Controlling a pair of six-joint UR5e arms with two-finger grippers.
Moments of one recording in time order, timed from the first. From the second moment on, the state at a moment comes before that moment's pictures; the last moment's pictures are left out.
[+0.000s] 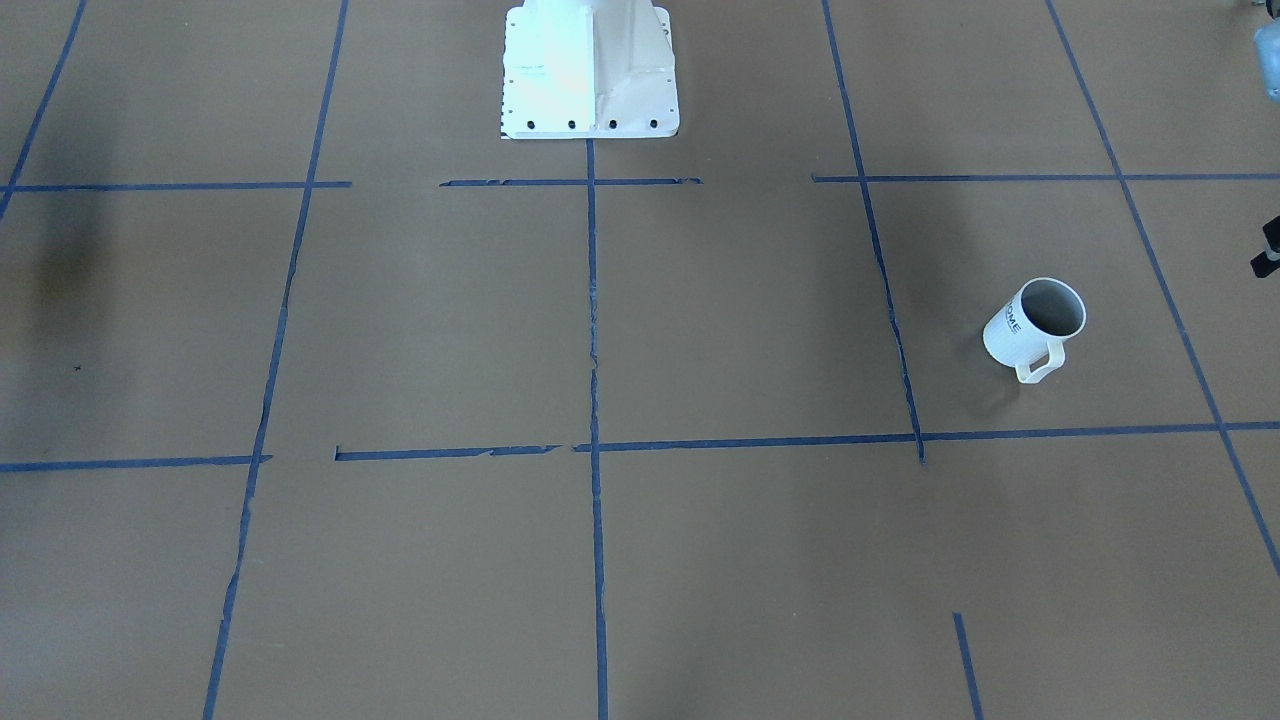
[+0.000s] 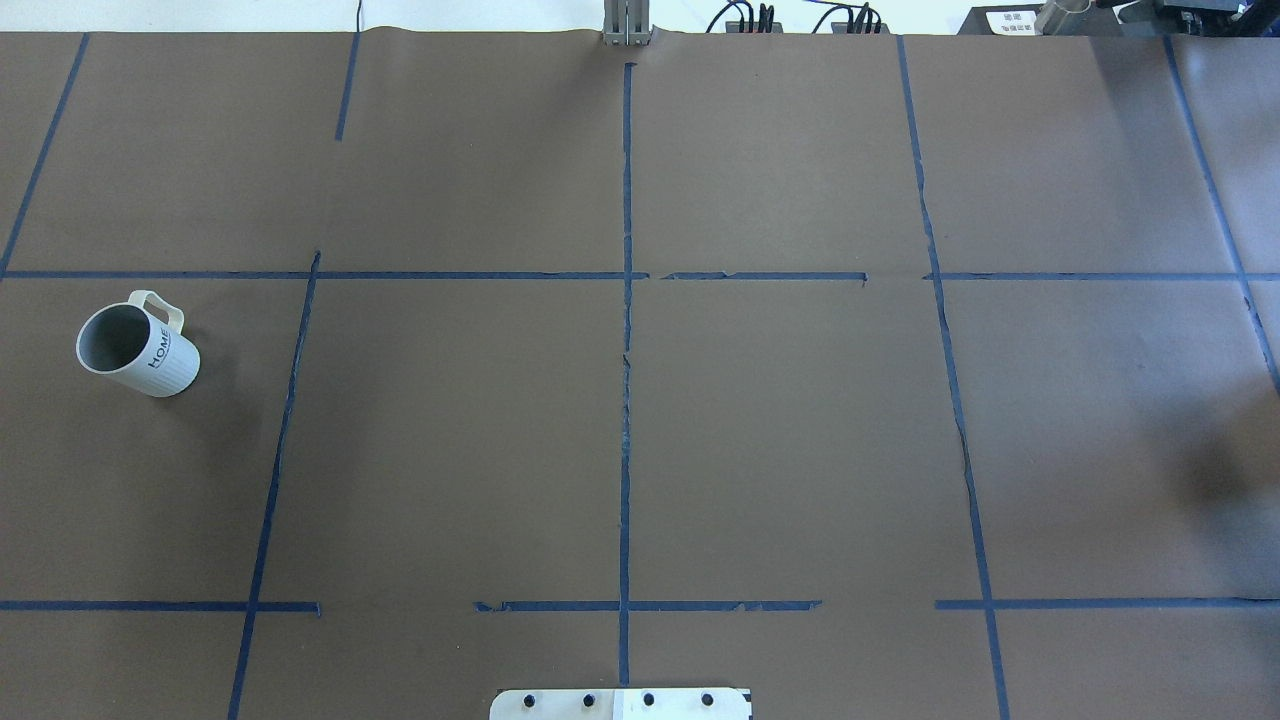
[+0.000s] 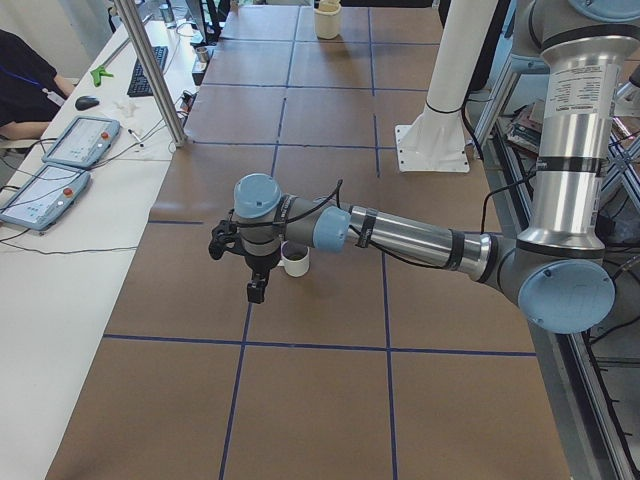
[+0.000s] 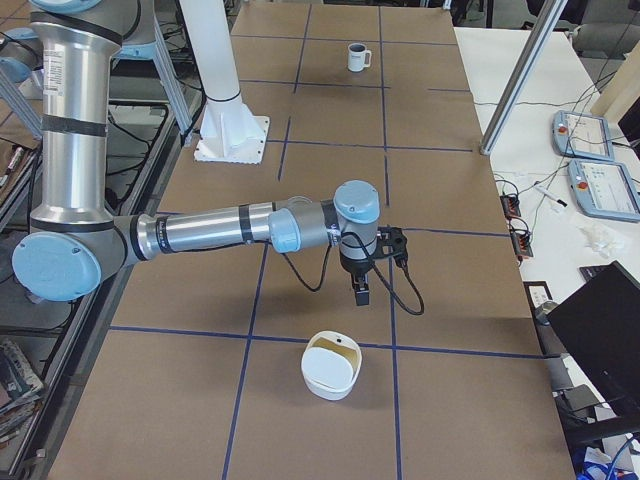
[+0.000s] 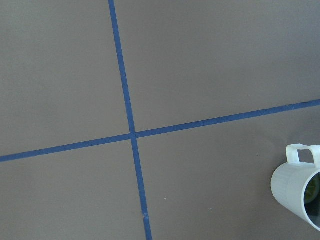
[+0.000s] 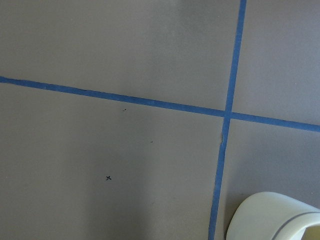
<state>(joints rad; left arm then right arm) -1.40 -1.59 -1.77 -1.64 -2.33 -0.22 1.44 -1.67 1.84 -1.49 2.30 0.12</state>
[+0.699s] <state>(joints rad) -1.14 -1.55 -1.76 -1.91 -2.24 -0.69 1.43 -1.67 1.84 -1.48 2.30 0.13</state>
